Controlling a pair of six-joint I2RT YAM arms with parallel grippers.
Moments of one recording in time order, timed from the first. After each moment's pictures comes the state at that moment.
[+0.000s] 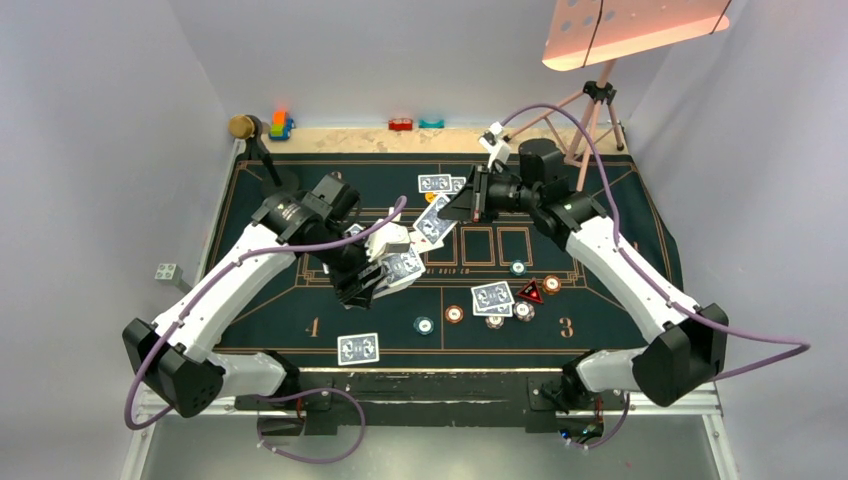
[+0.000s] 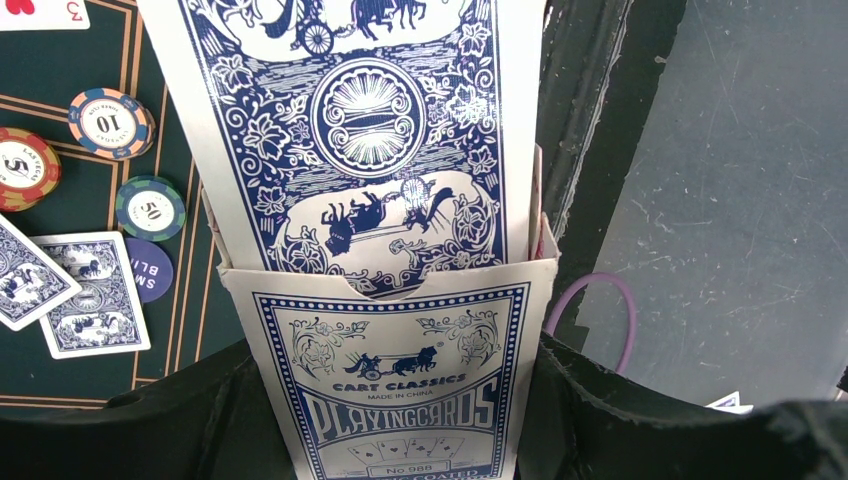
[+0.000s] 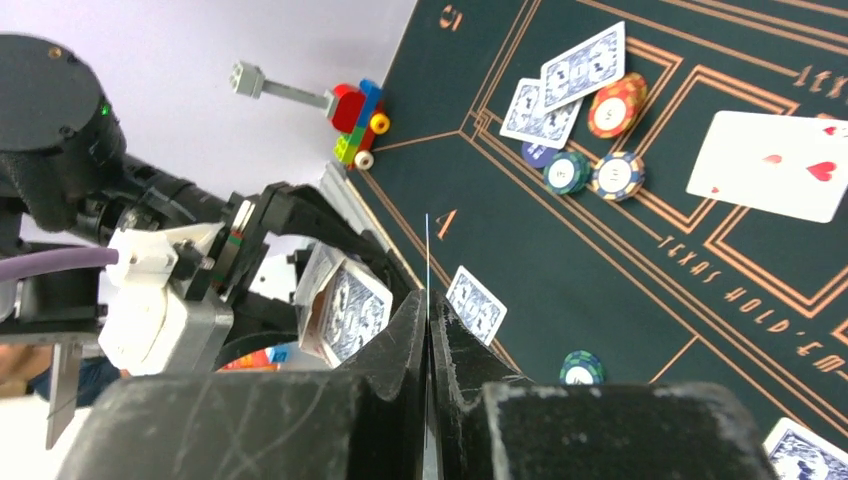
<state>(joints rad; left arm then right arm) -0.58 1.28 1.32 -1.28 0.52 0.55 0.48 1.33 1.21 -0.31 -0.67 0.67</state>
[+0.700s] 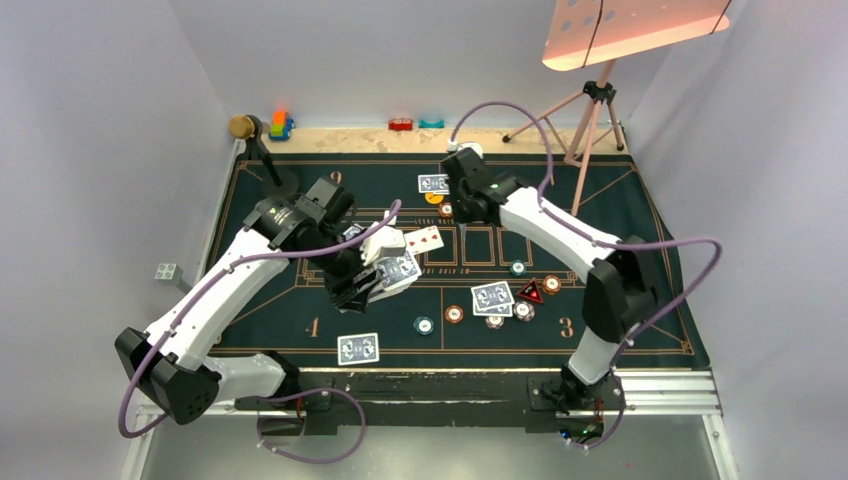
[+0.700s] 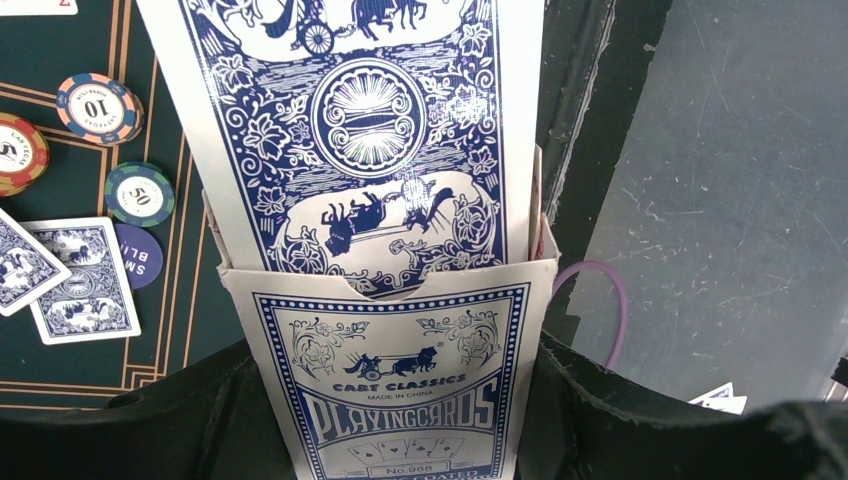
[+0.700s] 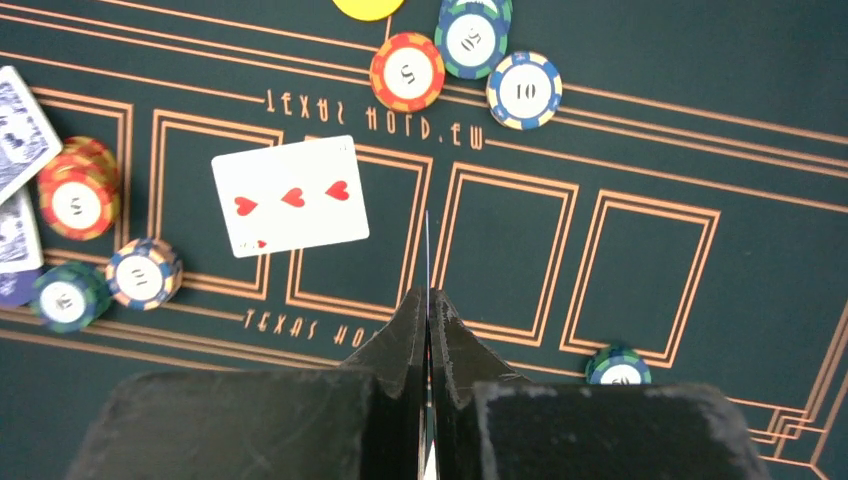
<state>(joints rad) -0.58 1.24 1.32 -1.32 0.52 0.56 0.61 1.67 1.41 -0.64 0.25 0.39</state>
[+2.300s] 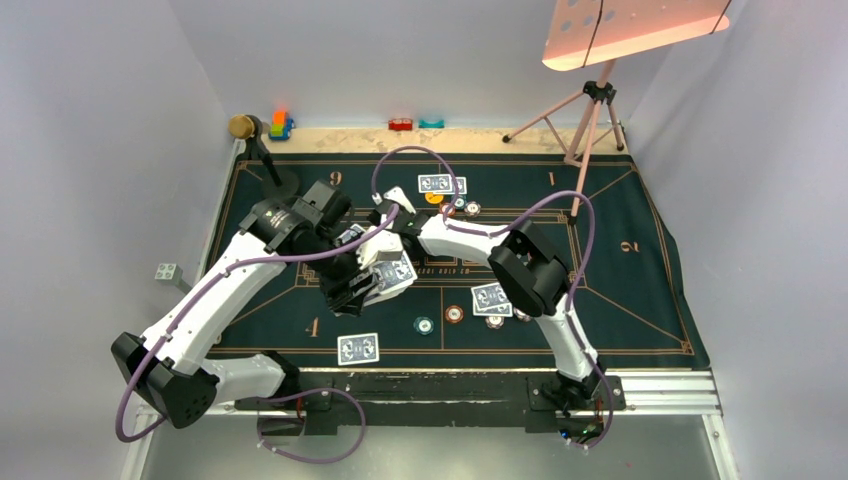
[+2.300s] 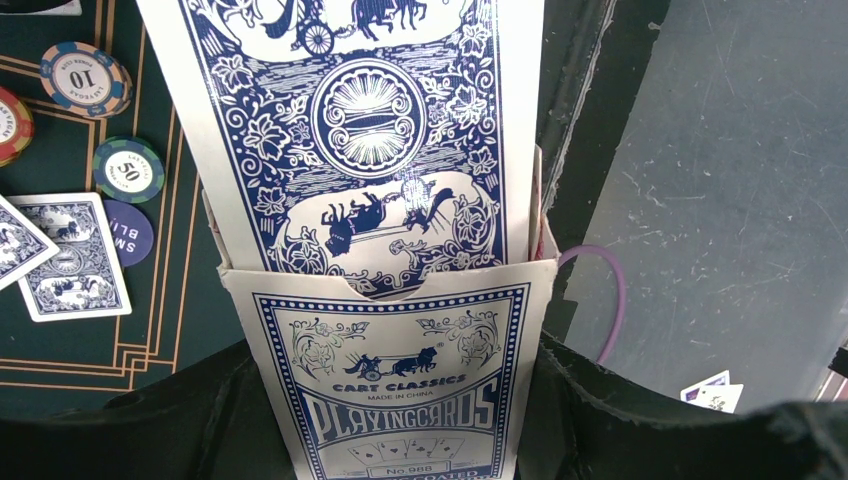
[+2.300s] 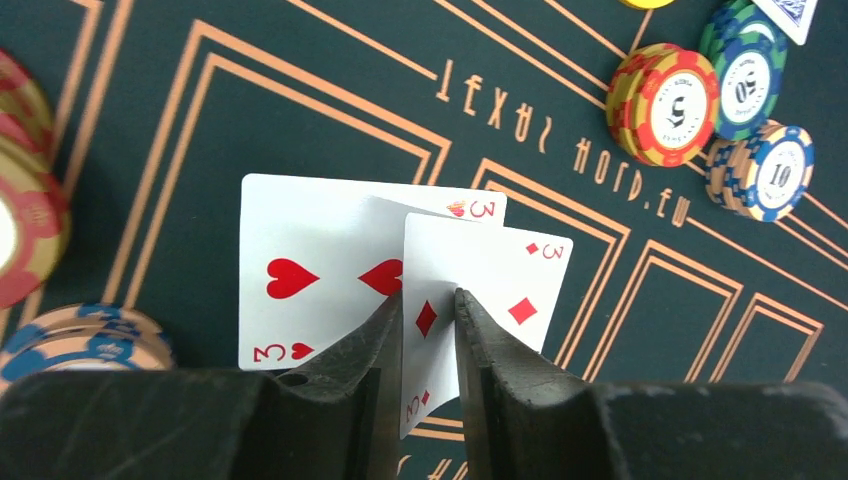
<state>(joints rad) -0.58 1.22 1.31 -1.36 0.50 0.56 0.91 2.19 1.63 -0.55 0.61 0.25</state>
